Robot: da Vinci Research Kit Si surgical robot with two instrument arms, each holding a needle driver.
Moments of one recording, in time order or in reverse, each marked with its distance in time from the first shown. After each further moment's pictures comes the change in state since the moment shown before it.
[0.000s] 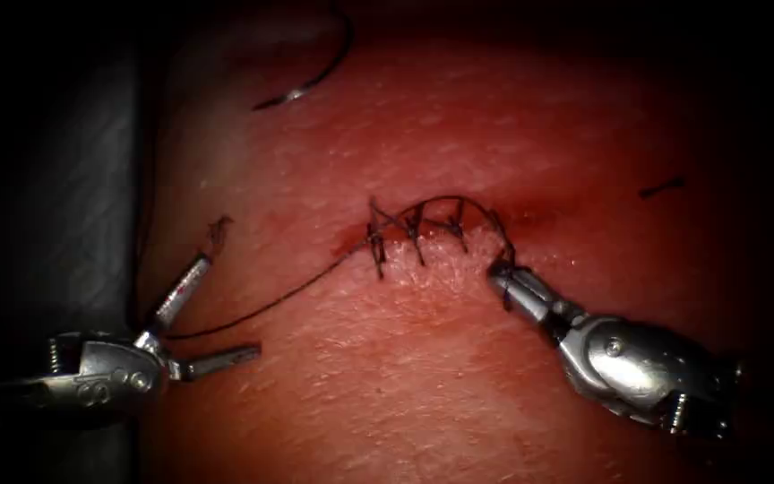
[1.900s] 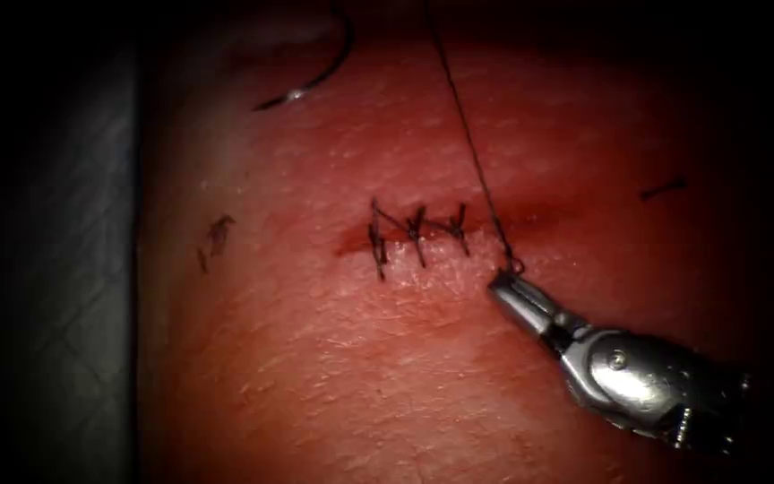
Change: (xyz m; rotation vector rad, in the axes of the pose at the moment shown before) right arm 0.001 -0.001 -0.001 0.002 -0.001 0.002; left arm -0.004 -0.028 0.039 0.041 -0.023 -0.029
